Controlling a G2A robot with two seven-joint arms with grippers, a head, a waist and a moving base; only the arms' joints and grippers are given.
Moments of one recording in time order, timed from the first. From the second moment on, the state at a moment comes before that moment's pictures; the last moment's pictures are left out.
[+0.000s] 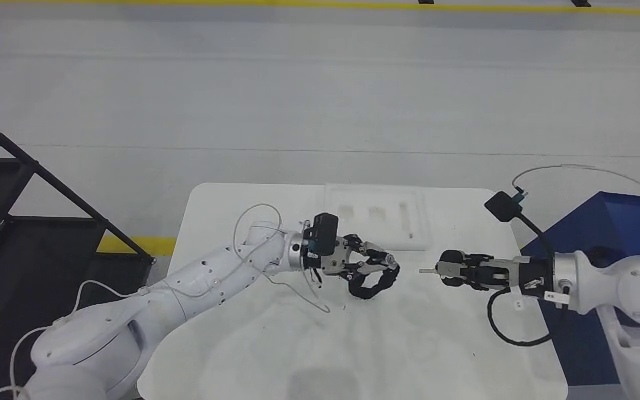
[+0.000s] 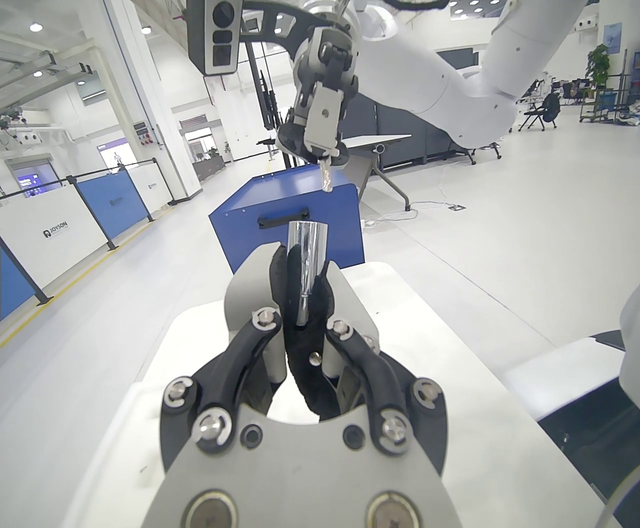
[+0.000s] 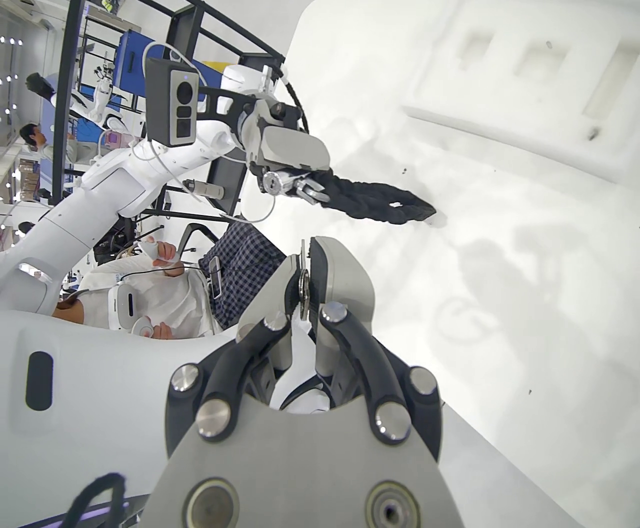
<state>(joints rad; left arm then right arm) 0.61 -1.08 -0.24 -1.20 1.26 -0.72 0.91 -1.39 -0.90 1.64 -2.15 0.05 0.18 1.35</state>
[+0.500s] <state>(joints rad) 0.62 -1.16 -0.28 -1.15 1.35 -0.69 0.85 -1.39 -0.88 1.55 -2.26 -0.13 0.28 1.27</state>
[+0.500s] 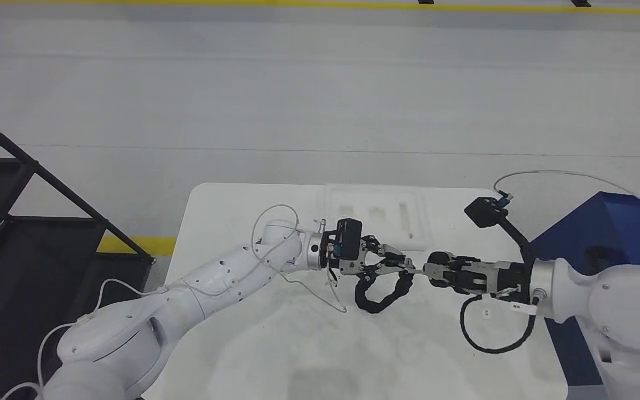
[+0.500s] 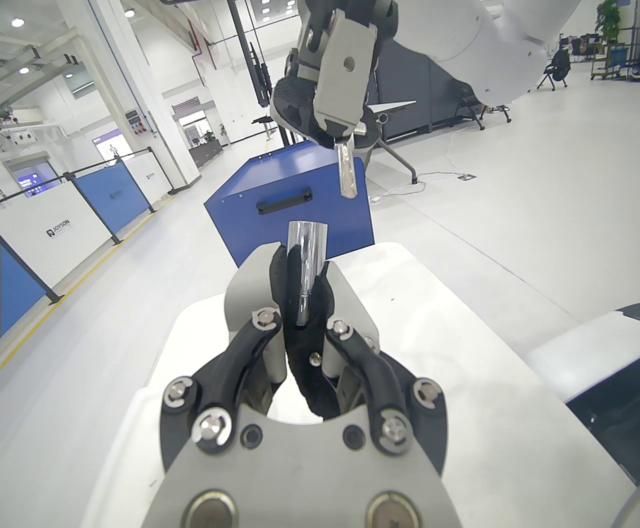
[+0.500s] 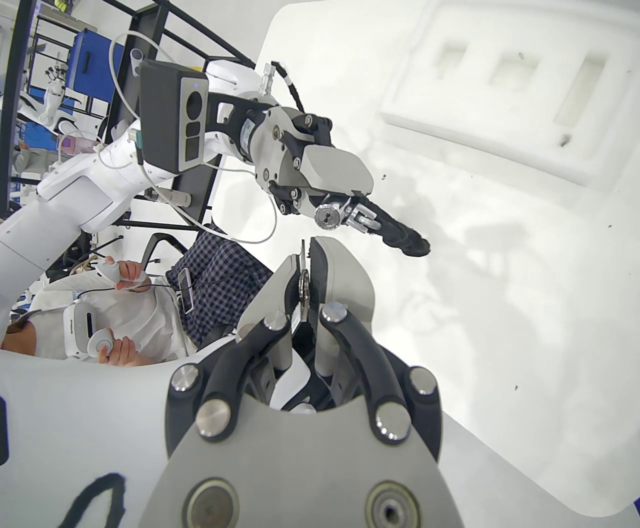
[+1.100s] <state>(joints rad) 0.67 -1.17 -0.37 -1.18 1.43 -0.68 0.79 -1.37 -0.87 1.50 -2.28 -0.24 0.38 1.22</state>
